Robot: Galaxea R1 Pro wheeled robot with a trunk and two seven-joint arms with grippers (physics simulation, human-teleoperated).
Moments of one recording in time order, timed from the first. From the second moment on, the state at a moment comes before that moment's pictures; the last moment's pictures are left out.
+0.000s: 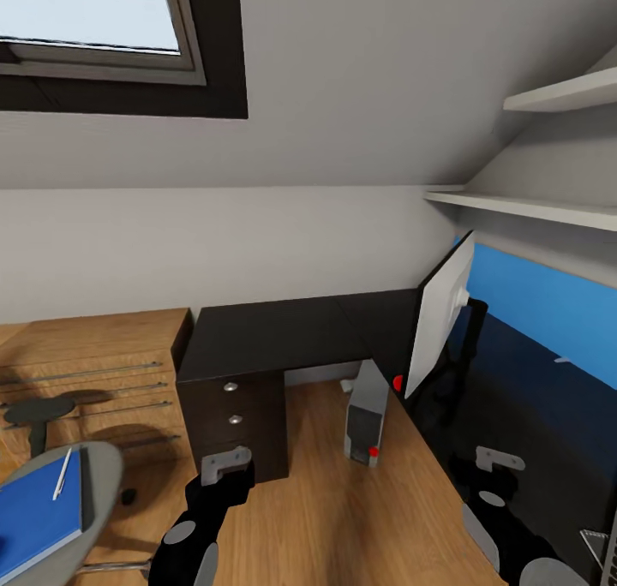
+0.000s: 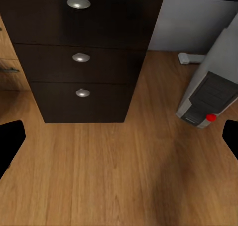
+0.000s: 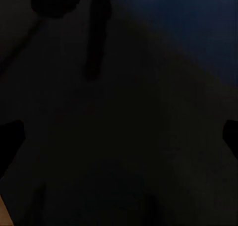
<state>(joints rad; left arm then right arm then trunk) -0.06 -0.17 -0.10 -1.47 0.09 0.45 0.26 -0.53 -0.16 0.06 -0.44 -0.23 -0.12 -0.37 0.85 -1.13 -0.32</state>
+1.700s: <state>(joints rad) -0.06 -0.17 -0.10 -1.47 0.09 0.45 0.26 -0.54 -0.15 0.08 -0.45 -0.23 -0.16 -0.37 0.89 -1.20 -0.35</state>
